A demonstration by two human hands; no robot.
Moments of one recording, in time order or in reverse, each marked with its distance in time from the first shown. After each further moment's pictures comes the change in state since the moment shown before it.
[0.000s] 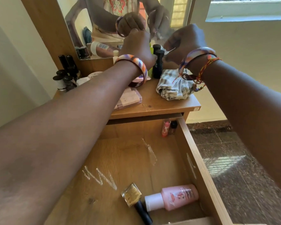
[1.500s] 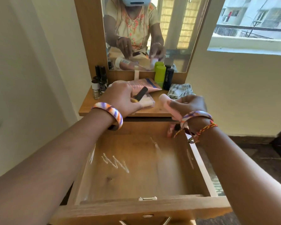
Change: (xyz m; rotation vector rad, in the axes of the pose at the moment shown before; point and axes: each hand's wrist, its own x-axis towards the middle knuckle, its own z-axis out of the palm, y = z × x) left_hand -0.138 -0.054 -0.070 0.057 -0.158 -0.079; right_hand -0.137 -0.026 0.015 0.531 -0.009 0.530
